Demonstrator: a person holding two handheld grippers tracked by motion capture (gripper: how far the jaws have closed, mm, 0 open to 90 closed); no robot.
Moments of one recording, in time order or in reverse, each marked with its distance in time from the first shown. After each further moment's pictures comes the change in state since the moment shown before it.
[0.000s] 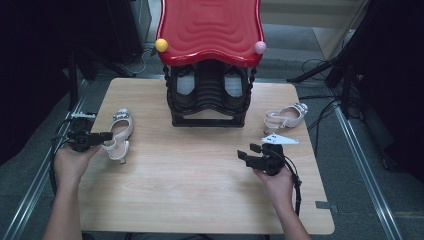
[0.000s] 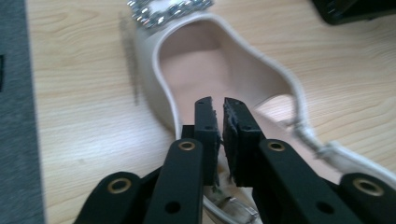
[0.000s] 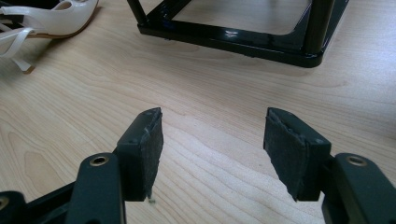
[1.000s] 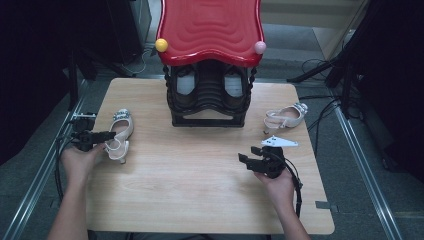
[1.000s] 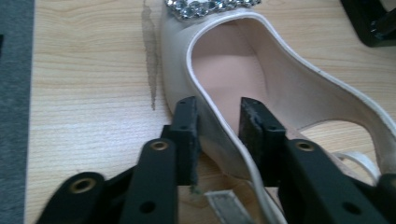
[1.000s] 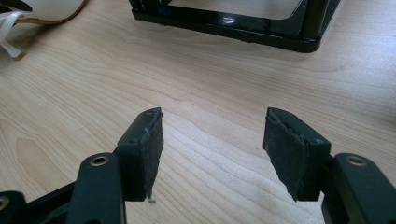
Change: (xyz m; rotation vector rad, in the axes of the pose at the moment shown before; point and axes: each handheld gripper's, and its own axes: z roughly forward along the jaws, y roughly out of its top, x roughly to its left) left arm 0.019 -0.006 0.029 -0.019 0.051 -0.108; right arm 0.001 -0.007 -0.002 0.033 -0.021 -0.009
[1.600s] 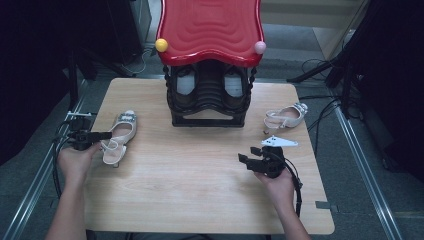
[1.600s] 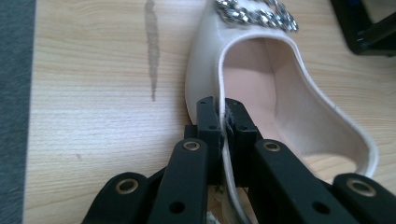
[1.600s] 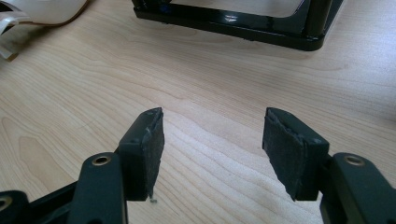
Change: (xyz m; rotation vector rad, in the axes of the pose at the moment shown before) left arm 0.005 0.002 -0.010 0.013 -0.071 -0.078; right arm -0.001 0.000 0.001 0.005 0.012 0.000
